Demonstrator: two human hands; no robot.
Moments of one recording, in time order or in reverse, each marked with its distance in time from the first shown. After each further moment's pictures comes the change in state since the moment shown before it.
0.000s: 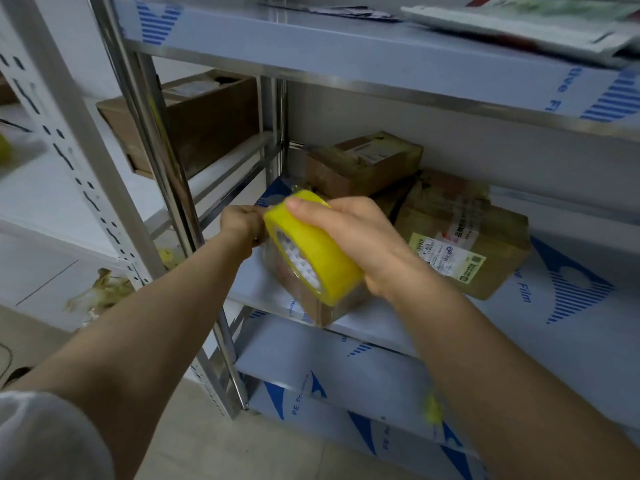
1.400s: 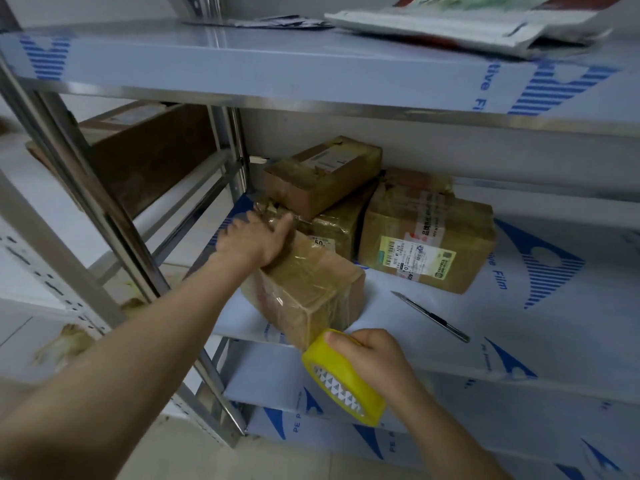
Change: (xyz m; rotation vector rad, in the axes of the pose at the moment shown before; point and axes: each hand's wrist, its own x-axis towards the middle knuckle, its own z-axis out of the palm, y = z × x) left_hand 0.011 0.005 0.060 1.416 -0.033 0.414; right_hand -0.050 0.155 -0.029 -0.182 0.210 0.332
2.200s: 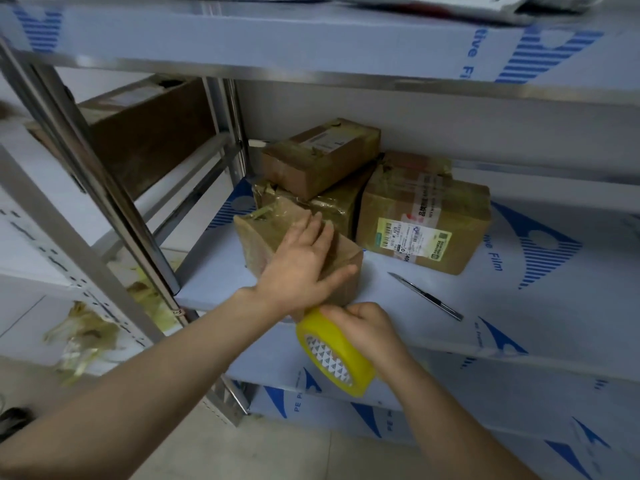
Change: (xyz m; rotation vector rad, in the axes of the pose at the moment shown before) left_hand -0.111 0.034 0.018 -0.081 0.115 0.652; right_hand -0.002 -0.008 0.002 0.109 -0.020 0.068
